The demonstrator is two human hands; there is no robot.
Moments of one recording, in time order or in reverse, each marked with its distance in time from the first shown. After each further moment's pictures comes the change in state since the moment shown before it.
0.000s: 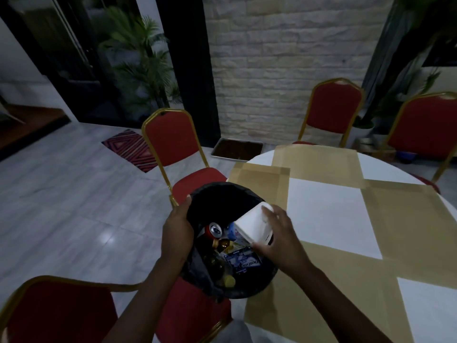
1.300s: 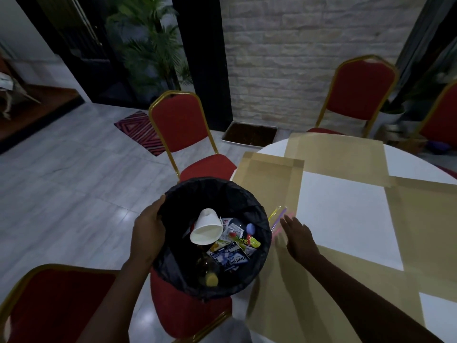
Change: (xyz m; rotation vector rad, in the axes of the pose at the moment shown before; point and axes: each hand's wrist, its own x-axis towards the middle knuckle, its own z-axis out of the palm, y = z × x) left_hand 0.020 -0.029 -0.032 0.019 -0.017 -0.060; right_hand 0.045 0.186 0.085 -0.405 -0.411 0.116
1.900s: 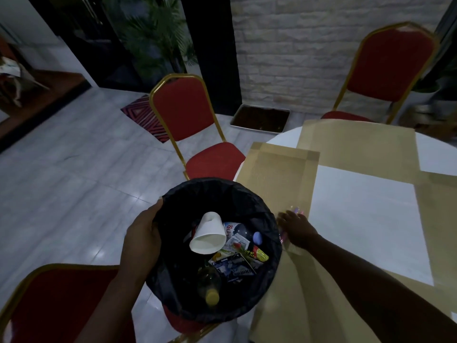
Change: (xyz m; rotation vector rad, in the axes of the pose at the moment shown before) left_hand 0.016 0.007 0.008 0.149 -0.031 -0.108; right_hand 0.095 0.018 0.015 -0.224 -0.219 -0.273
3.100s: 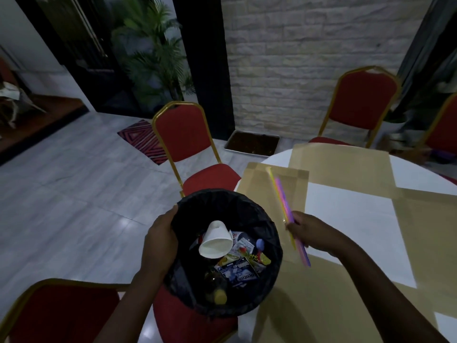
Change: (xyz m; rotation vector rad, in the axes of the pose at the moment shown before) left_hand -0.002 -0.012 0.007 -0.080 -0.002 0.103; right_hand -0.123 -0.081 -0.181 0.858 0.073 0.192
